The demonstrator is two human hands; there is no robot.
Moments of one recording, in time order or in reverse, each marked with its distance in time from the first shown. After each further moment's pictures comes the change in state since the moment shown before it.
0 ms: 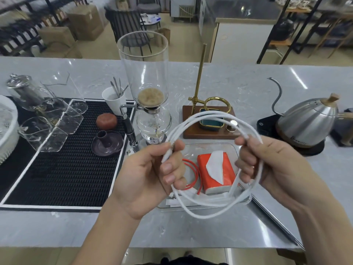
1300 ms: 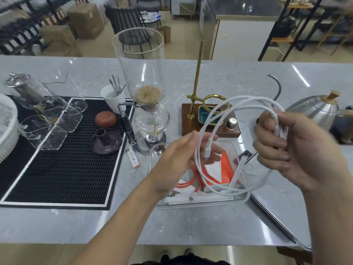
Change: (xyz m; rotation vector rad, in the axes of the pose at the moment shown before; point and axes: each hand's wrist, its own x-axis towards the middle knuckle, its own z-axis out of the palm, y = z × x) left_hand 0.044 -0.031 -0.004 0.809 0.182 0.166; right_hand 0.006 -0.041 -0.012 0.014 -0.005 0.047
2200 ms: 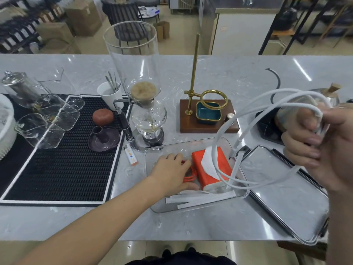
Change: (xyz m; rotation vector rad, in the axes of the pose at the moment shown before) left_hand 0.026 -0.092 -0.042 1.980 -0.265 -0.075; right_hand -0.005 -0.014 -0.059 0.346 -0.131 -0.040
